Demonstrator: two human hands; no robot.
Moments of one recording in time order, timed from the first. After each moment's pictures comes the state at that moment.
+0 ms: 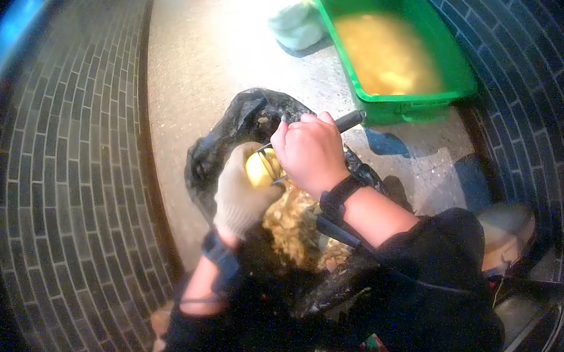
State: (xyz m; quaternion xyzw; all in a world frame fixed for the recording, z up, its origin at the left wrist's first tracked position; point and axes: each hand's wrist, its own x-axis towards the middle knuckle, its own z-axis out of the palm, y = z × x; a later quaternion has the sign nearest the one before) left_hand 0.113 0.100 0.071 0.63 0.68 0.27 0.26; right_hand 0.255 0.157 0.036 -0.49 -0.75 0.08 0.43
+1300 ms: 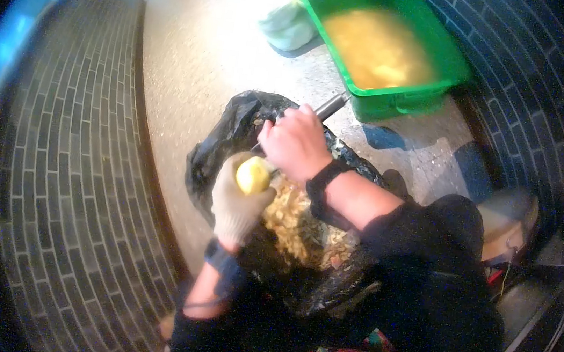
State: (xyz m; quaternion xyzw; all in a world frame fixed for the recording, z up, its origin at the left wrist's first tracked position) left_hand 0.106 0.090 0.053 0.62 0.69 0.29 0.25; right_hand 0.245 0.167 0.020 -0.48 -0.78 0.08 0.38
